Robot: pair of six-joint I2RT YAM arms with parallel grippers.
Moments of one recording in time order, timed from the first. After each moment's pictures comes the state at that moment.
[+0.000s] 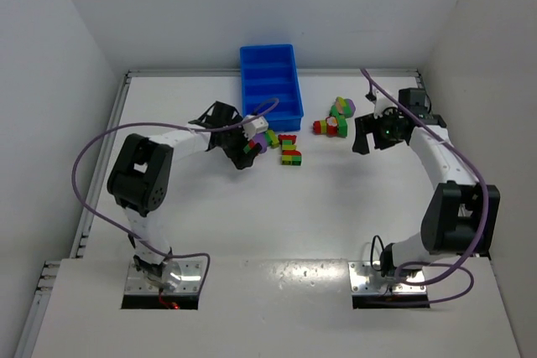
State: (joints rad) left arm -0.37 1.85 1.16 -0.27 0.37 0.53; right arm -0.09 1.49 1.09 -0.59 -0.40 -0.33
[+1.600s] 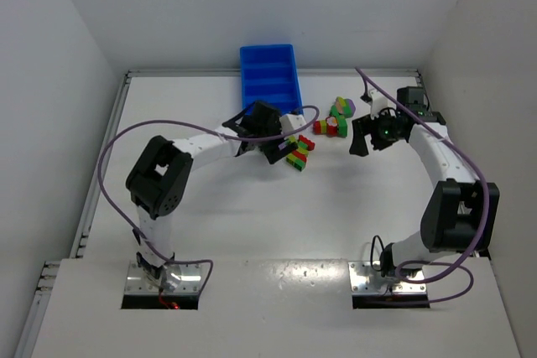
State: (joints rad) left arm -0.63 1.90 1.30 -0.13 0.18 0.51; right arm -0.08 1.51 1.13 -0.65 -0.48 -0.41
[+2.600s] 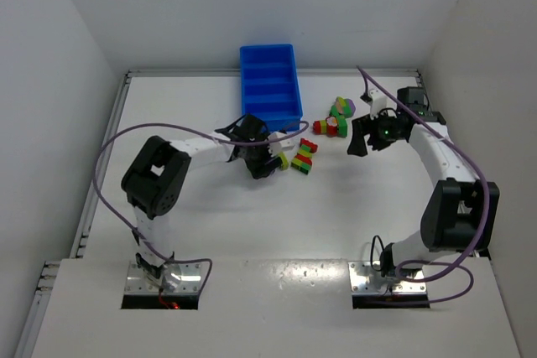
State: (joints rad) left arm -0.58 1.95 1.25 -0.27 0.28 0.56; right arm -0.08 1.51 1.13 -0.66 -0.52 -0.42
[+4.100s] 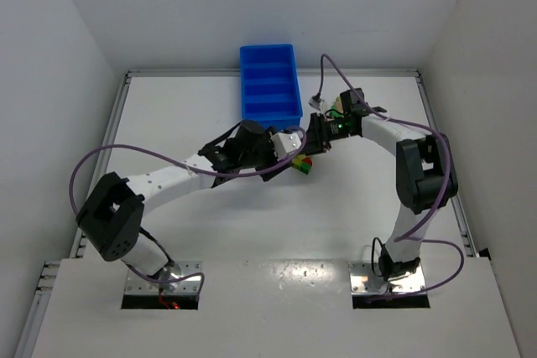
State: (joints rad) left arm -0.75 1.51 1.01 -0.08 0.18 0.43; right arm 0.20 1.87 1.21 -0.40 -1.21 0.18
